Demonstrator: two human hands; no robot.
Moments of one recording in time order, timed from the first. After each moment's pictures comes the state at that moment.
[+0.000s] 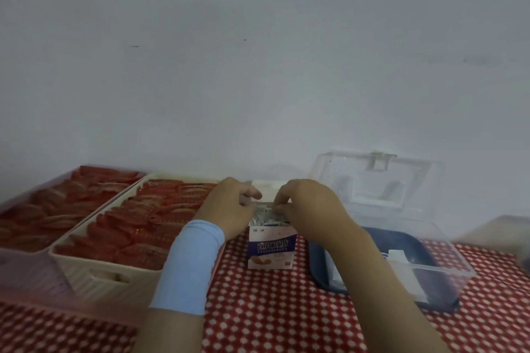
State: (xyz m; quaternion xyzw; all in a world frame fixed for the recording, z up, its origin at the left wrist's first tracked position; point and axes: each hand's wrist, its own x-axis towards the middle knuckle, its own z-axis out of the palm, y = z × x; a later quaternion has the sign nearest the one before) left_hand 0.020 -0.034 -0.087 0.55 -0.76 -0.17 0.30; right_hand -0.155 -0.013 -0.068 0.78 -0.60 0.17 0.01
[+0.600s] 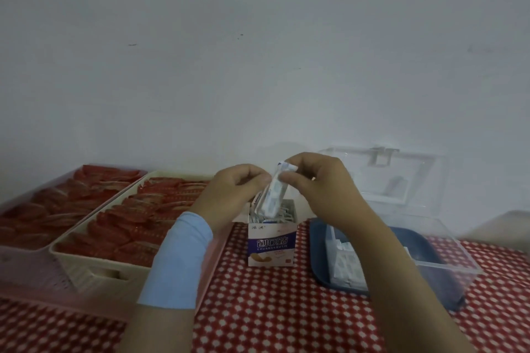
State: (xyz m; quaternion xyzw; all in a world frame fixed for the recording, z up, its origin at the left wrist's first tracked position) left_hand 0.013 -0.016 -0.064 0.44 -0.68 -0.39 0.44; right_hand -0.173 -0.003 -0.053 0.71 -0.48 0.48 -0.19
